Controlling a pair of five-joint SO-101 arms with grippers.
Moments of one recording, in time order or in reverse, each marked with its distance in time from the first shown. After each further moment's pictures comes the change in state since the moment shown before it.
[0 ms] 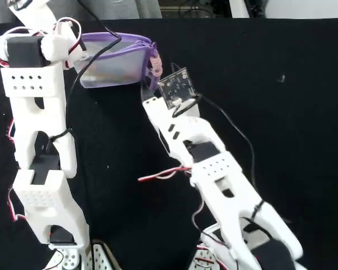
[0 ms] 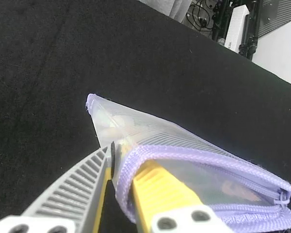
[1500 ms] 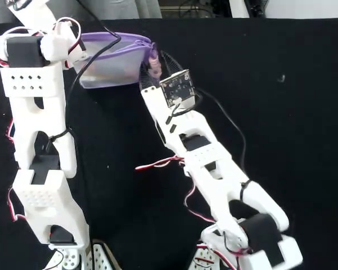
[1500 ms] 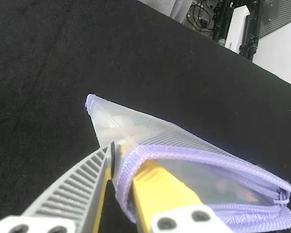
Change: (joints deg) left arm -0.2 0.0 0.0 0.0 0.0; right arm 1.2 14.4 -2.0 -23.3 0.2
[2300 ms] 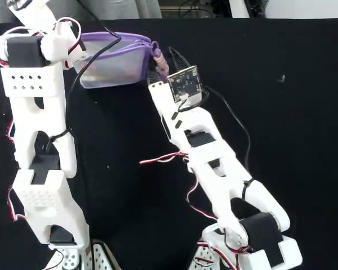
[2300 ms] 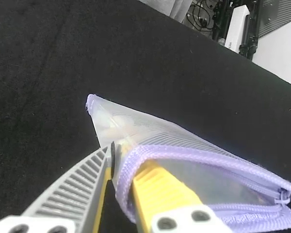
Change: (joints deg) left arm 0.0 0.0 0.0 0.0 0.0; right arm 2.9 0.0 -0.9 0.0 0.0
